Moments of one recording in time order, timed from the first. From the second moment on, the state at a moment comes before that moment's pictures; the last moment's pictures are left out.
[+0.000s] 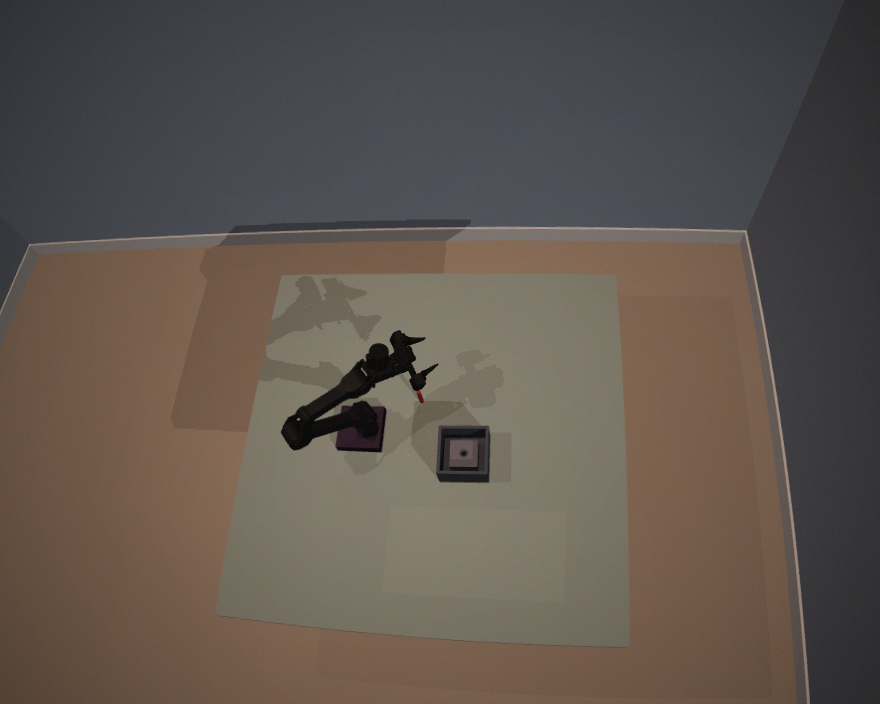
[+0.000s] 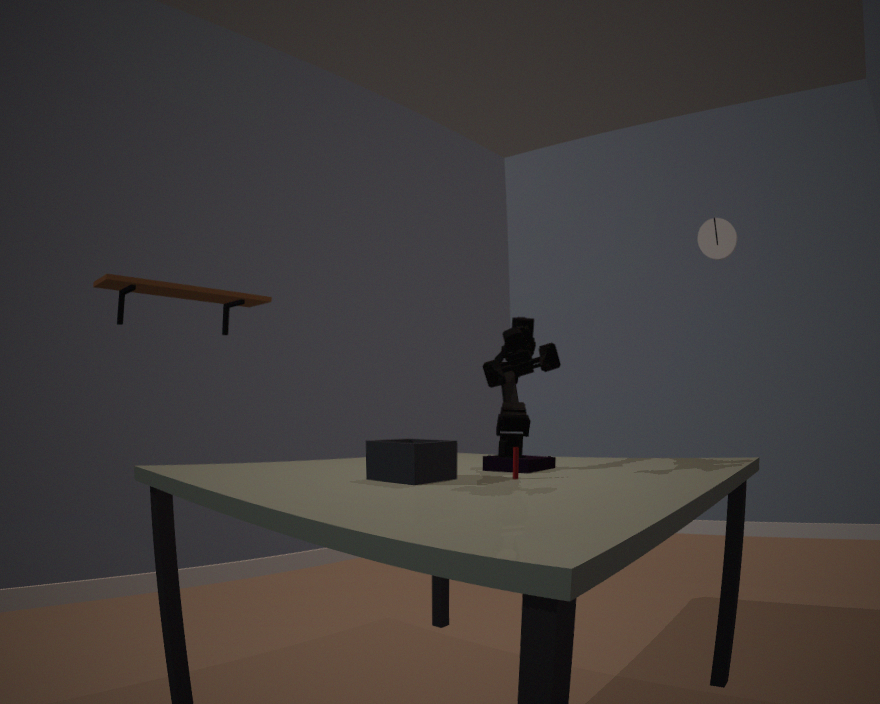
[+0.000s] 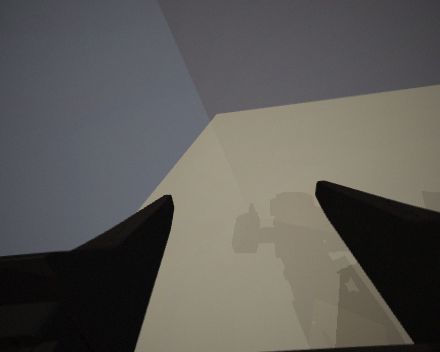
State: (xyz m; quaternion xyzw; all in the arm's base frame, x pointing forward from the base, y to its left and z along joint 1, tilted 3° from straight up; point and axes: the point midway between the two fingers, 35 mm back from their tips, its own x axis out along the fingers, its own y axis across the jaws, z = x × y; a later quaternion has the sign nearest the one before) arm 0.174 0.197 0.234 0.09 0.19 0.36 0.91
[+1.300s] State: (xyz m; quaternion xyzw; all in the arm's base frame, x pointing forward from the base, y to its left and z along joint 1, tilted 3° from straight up) arm 0.154 0.142 0.092 0.29 0.57 -0.09 0.76
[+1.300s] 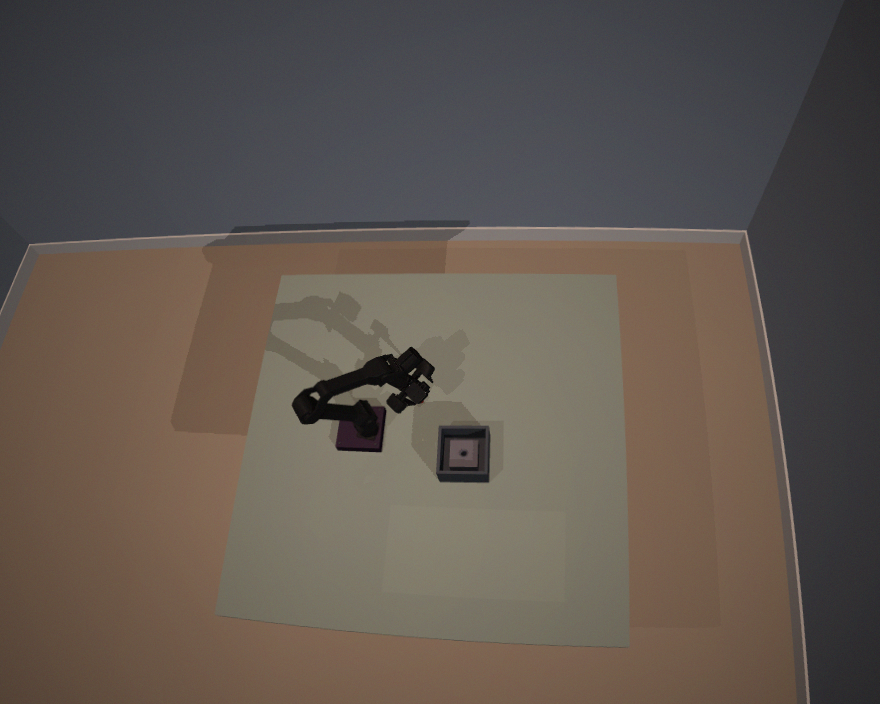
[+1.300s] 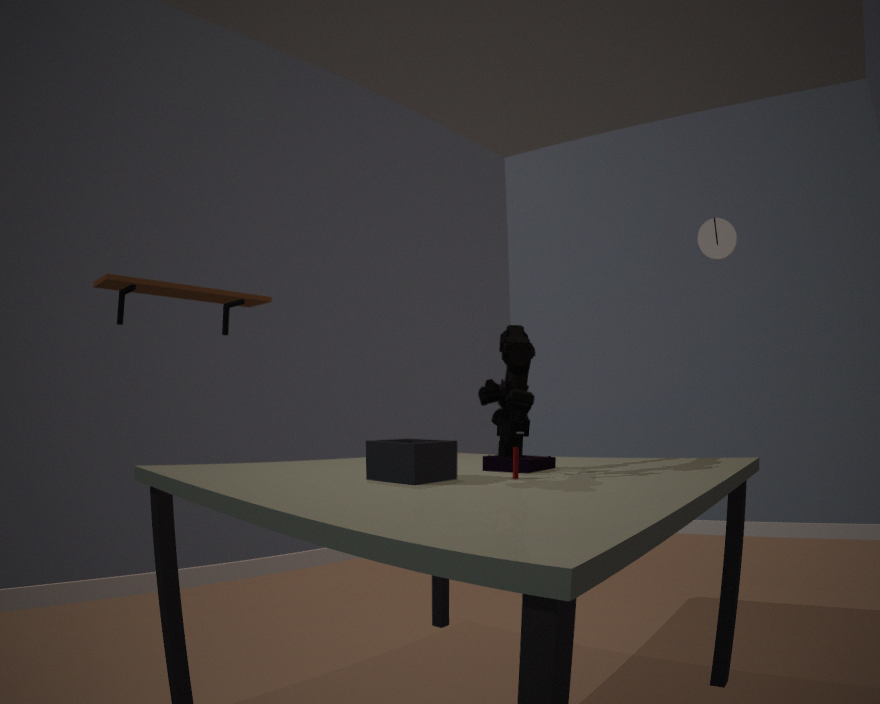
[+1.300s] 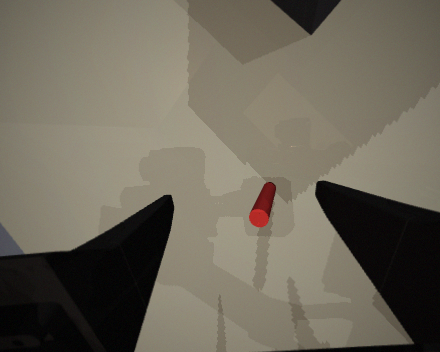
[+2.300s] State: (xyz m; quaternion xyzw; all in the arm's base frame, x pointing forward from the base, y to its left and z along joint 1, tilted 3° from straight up) arm 0.142 0.147 0.025 0.37 0.62 -0.20 0.67
